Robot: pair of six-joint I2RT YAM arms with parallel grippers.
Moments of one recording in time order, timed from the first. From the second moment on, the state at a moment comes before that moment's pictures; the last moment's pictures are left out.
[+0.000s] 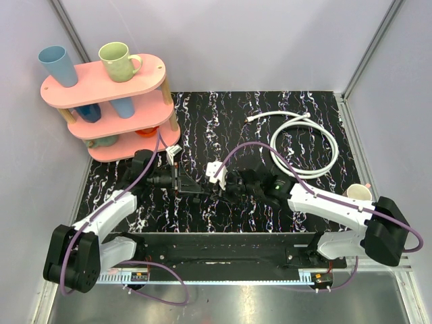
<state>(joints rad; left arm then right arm) -0.28 1.10 0.50 0.10 1.13 -0.90 0.98 1.29 0.89 -0.09 -0.35 -0.28</state>
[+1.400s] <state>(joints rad) -0.29 1.10 0.62 -0.16 0.91 -0.67 0.73 1.28 0.97 -0.11 -0.30 -0.15</state>
